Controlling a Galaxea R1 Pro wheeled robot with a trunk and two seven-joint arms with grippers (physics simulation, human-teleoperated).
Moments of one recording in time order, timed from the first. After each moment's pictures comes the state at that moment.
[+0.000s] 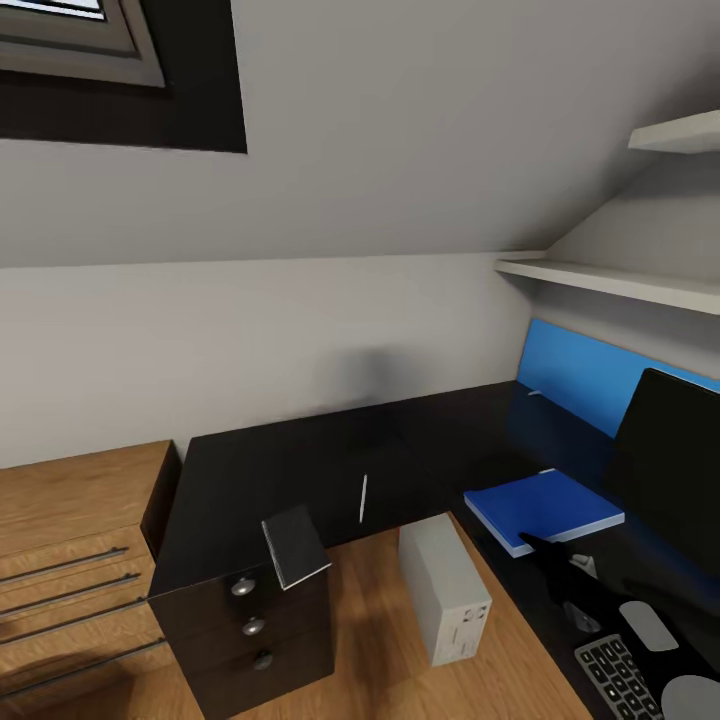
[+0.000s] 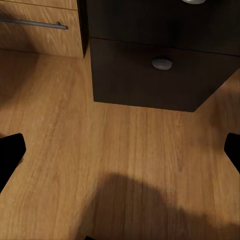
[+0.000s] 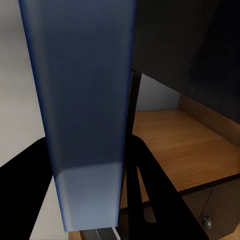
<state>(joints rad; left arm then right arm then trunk) -0.03 0.00 -0.02 -0.21 0.43 -0.70 -0.02 -0.57 -0.26 -0.46 -0.44 -0.87 0.64 0.45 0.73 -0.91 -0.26</state>
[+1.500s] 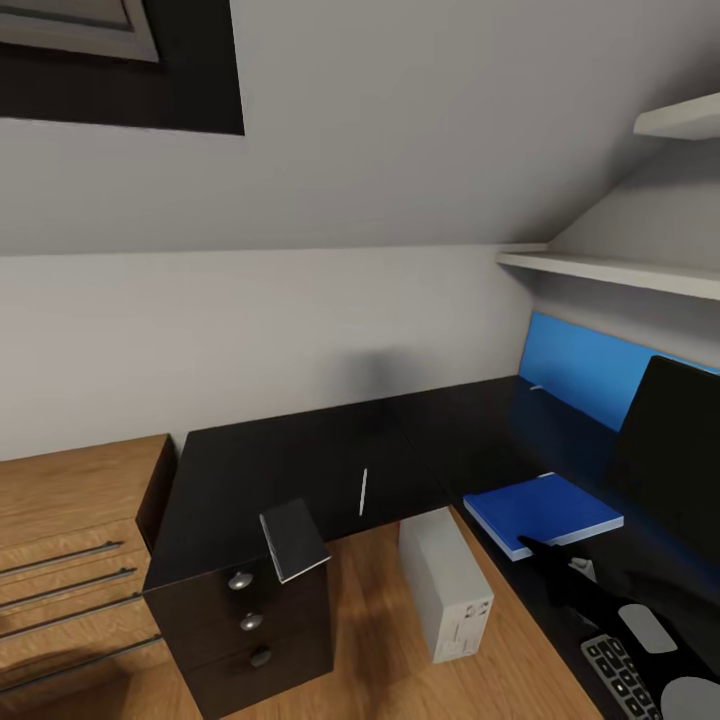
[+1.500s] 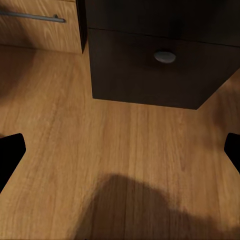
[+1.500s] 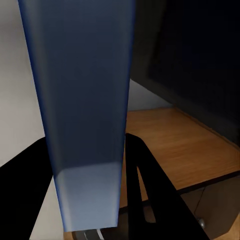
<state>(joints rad) -0.03 0.00 -0.02 -0.21 0.43 -0.70 -0.02 -0.57 -0.25 -0.46 -0.42 -0.87 0.64 0.45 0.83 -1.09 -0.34</state>
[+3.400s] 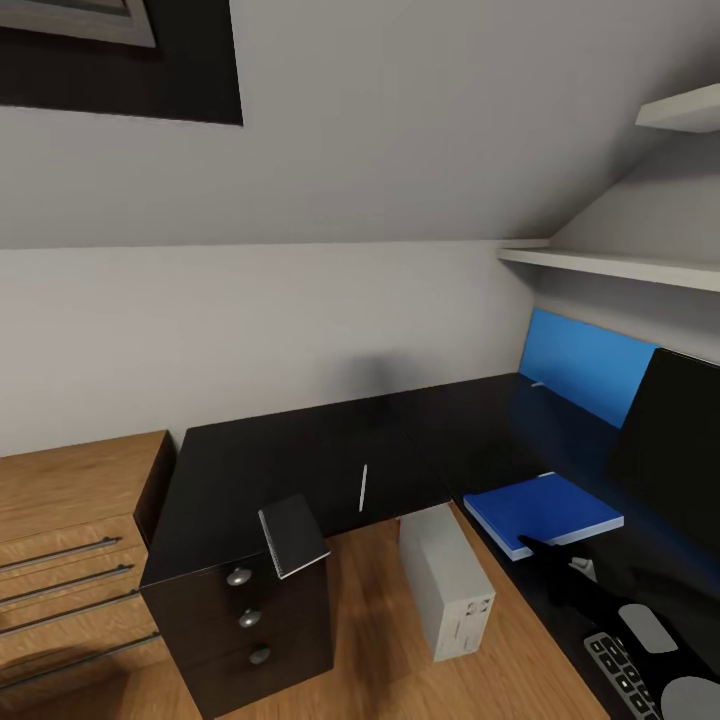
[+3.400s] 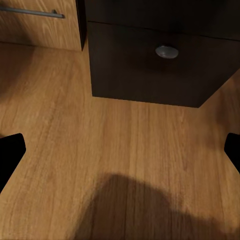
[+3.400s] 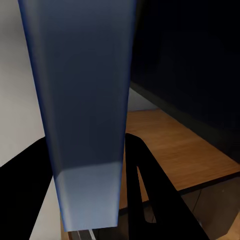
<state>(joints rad) -0.03 0.00 -0.02 -0.21 0.43 -0.70 -0.02 -0.57 -0.26 -0.46 -0.42 -0.88 0.64 0.45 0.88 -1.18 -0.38</state>
